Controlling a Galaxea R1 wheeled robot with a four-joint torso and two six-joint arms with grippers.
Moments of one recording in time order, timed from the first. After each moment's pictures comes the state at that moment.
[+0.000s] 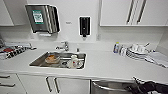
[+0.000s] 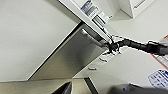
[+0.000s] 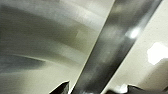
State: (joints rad) left arm 1.22 1.74 -1.38 1.08 -0.85 -0.94; right arm -0.55 2.26 -1.77 0.00 -0.61 1.44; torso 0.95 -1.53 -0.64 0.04
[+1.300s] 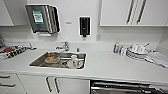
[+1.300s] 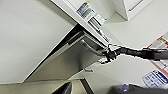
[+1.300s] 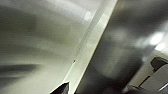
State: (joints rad) left arm 1.22 1.72 -1.40 1.10 -0.92 -0.97; right arm -0.67 2.17 -1.67 -0.03 -0.58 1.48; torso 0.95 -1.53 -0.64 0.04
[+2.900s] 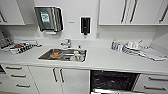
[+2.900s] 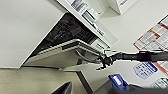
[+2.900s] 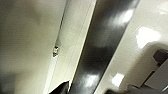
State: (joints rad) left arm 1.22 1.74 -1.41 1.12 -0.92 -0.97; right arm -0.81 2.25 -1.77 -0.04 -0.41 1.52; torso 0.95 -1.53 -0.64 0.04
